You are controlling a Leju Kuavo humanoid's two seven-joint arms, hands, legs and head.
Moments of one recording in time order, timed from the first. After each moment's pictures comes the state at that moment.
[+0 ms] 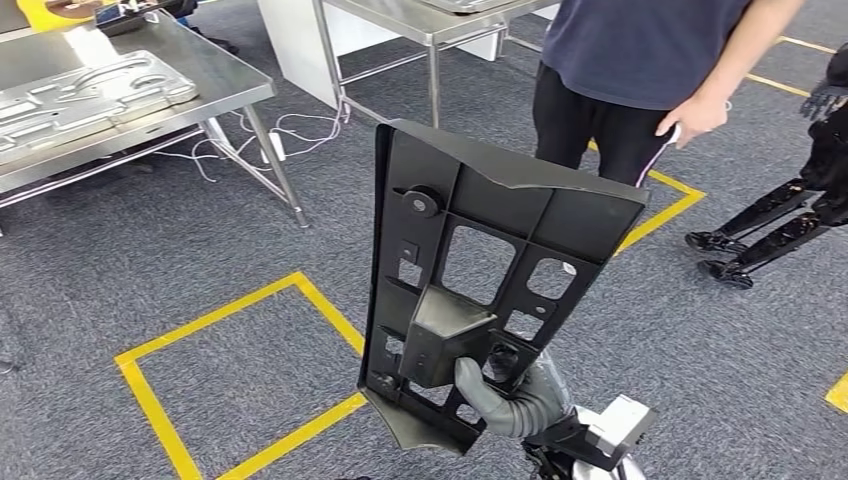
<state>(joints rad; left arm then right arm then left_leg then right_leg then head) -0.07 -0.21 0.57 -0.20 -1.50 0.16 0.11 0.08 -0.02 0.51 -1.78 0.00 0.17 -0.55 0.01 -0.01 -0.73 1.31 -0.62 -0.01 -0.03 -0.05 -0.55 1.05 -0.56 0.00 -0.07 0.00</state>
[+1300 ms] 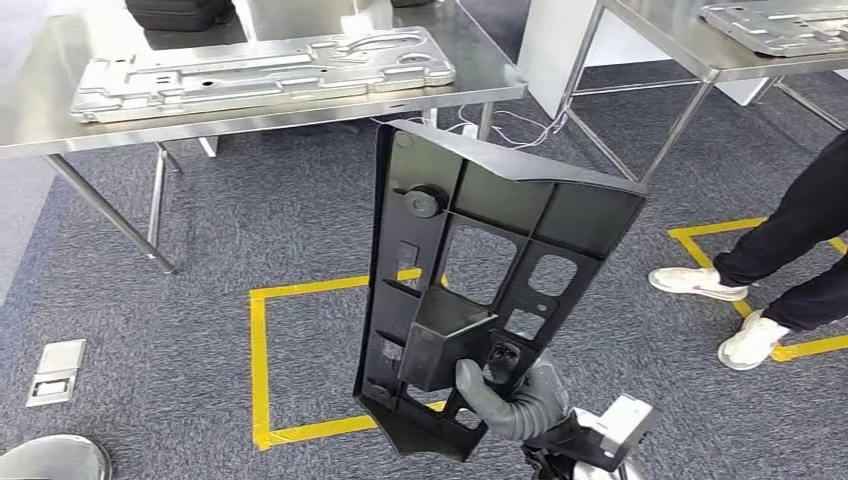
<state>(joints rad) -0.06 -0.20 0.57 -0.20 -1.51 0.16 0.12 0.09 -0.01 0.50 -1.79 -0.03 0.18 -0.54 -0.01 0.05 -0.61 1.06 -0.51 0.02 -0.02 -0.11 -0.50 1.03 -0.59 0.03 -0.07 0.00</state>
